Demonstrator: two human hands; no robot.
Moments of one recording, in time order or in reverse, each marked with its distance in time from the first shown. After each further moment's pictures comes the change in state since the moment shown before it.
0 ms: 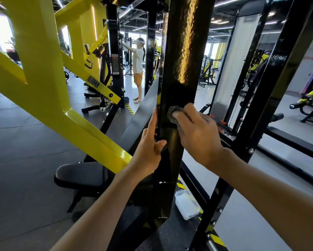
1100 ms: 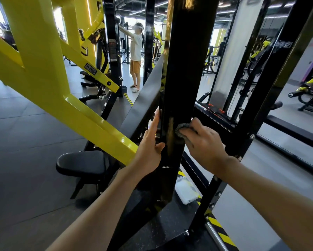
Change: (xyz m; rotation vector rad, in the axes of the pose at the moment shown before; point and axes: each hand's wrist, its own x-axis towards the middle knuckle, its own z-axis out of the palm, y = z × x) left_hand -0.031 -0.025 0.004 0.026 -0.084 -0.110; right_hand -0.069 -0.001 0.018 0.069 -0.228 0.059
